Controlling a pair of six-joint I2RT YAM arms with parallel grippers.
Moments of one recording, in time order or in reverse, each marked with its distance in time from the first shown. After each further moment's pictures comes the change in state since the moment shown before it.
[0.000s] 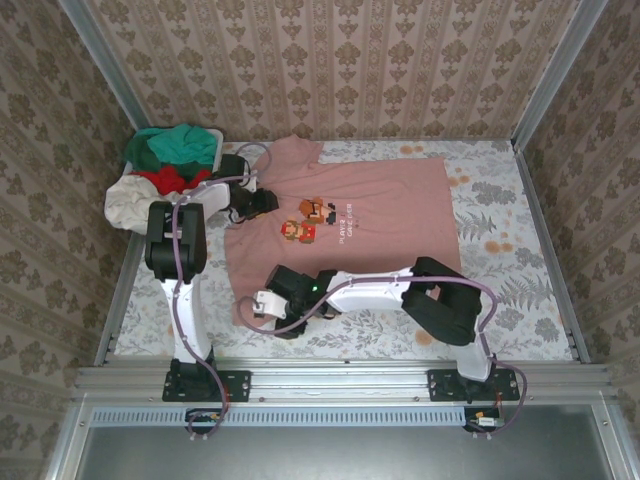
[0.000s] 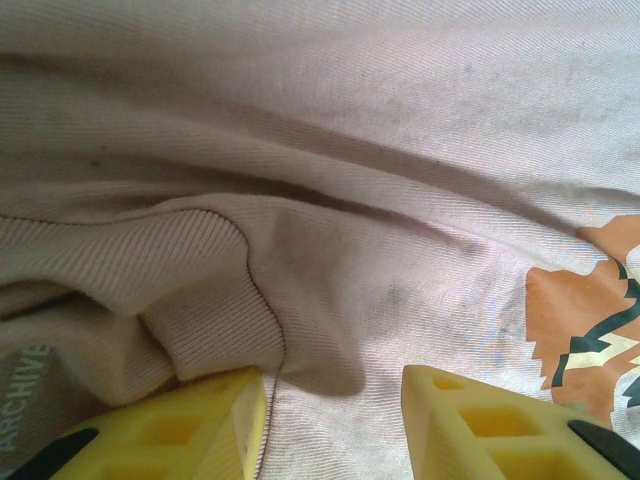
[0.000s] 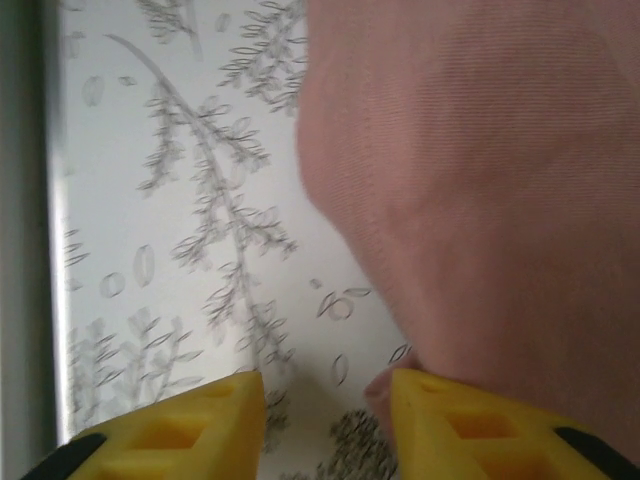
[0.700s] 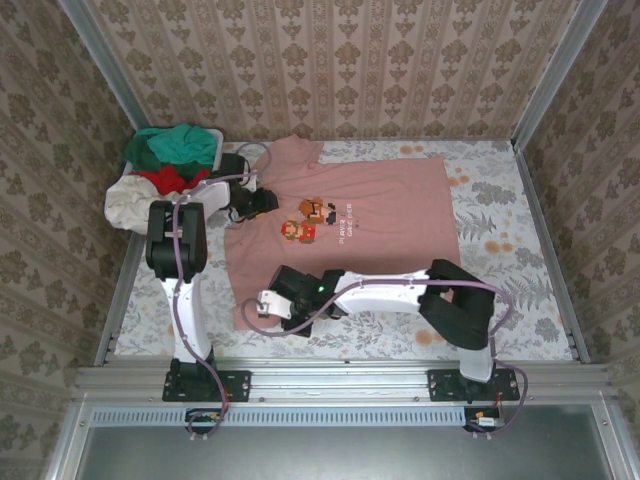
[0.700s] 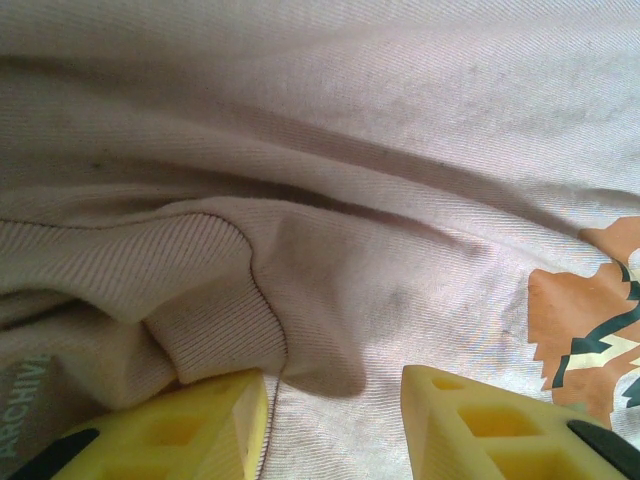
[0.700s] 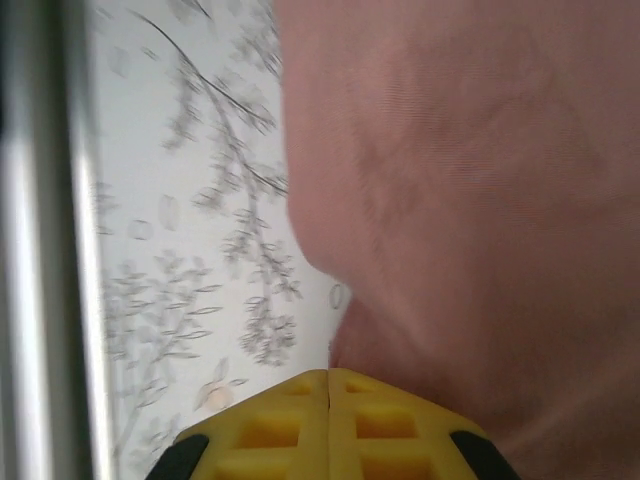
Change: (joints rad) left arm 0.002 0.014 0.025 -0.028 0.003 0.000; right arm 0.029 -0.133 -0.046 -0.070 0.062 -0.004
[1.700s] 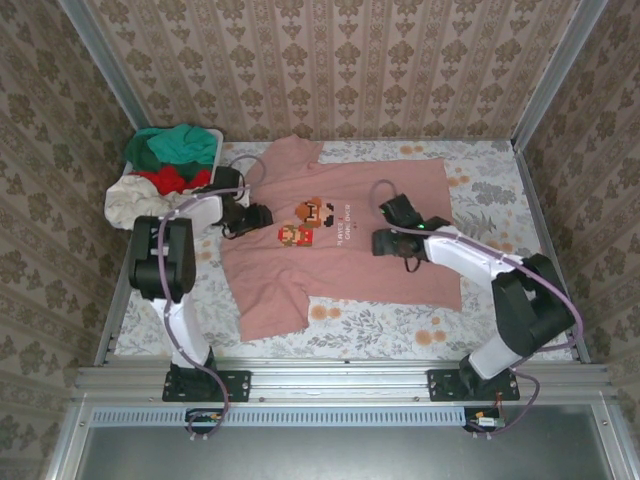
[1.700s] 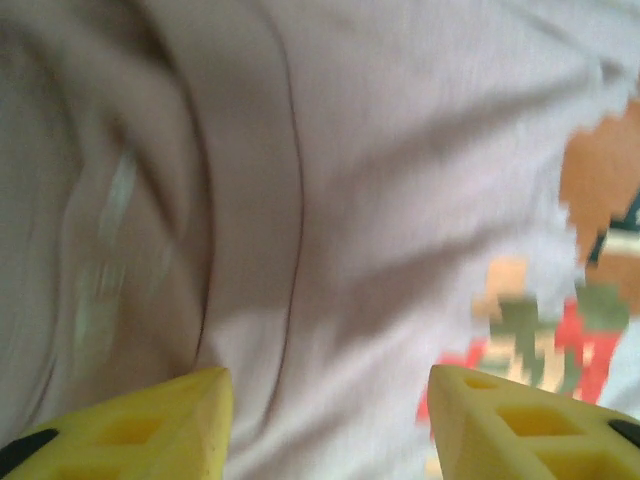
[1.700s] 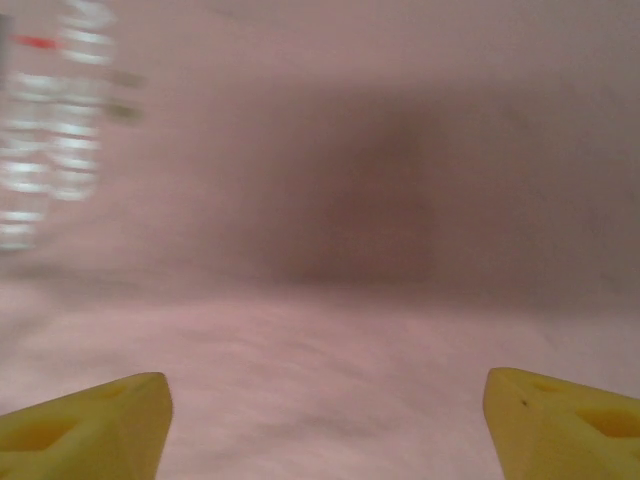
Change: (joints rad) left arm -0.014 -0.279 -0.307 -0.009 -0.108 -0.014; right arm -0.705 -0.342 -0.323 -0.092 0.344 0.733
